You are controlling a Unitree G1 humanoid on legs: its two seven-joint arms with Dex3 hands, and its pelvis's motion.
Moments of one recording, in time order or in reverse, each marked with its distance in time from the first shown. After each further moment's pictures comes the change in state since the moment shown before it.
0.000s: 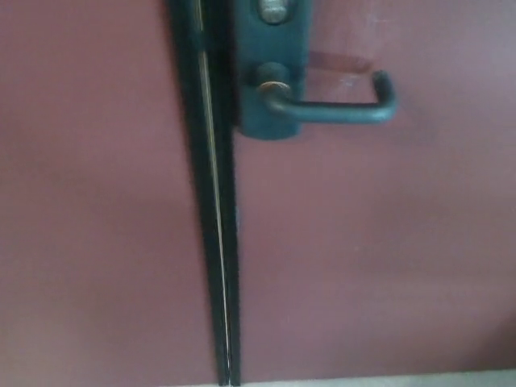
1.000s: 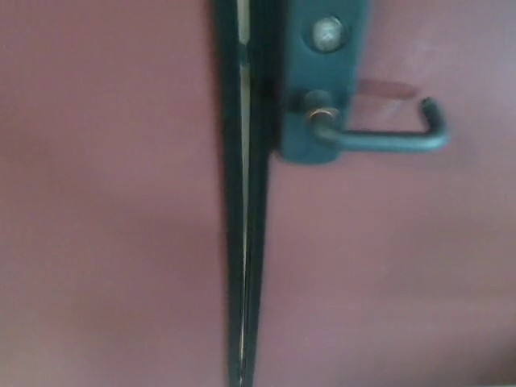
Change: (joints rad) left_arm 0.018 -0.006 0.006 0.004 0.000 0.004 0.002; right_arm -0.024 -0.006 -0.020 0.013 0.004 0.024 0.016
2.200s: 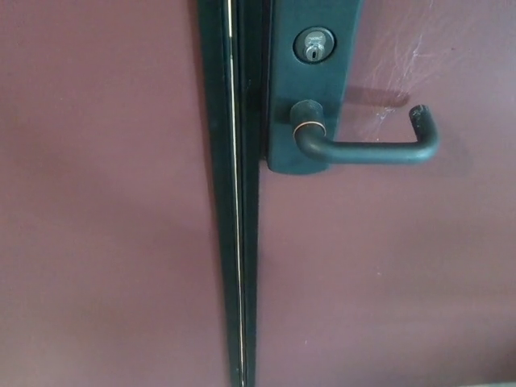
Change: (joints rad) left_arm -0.001 0.004 0.013 -0.002 0.000 -0.002 0.000; right_arm -0.031 0.015 -0.064 -0.014 0.020 -0.001 0.049
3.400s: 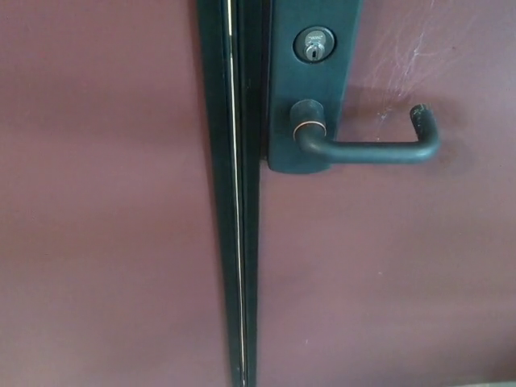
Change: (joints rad) left_arm -0.022 0.005 -0.001 -0.008 -0.002 -0.013 0.000; right_arm 0.198 -0.097 -0.335 -1.273 0.278 0.046 0.223
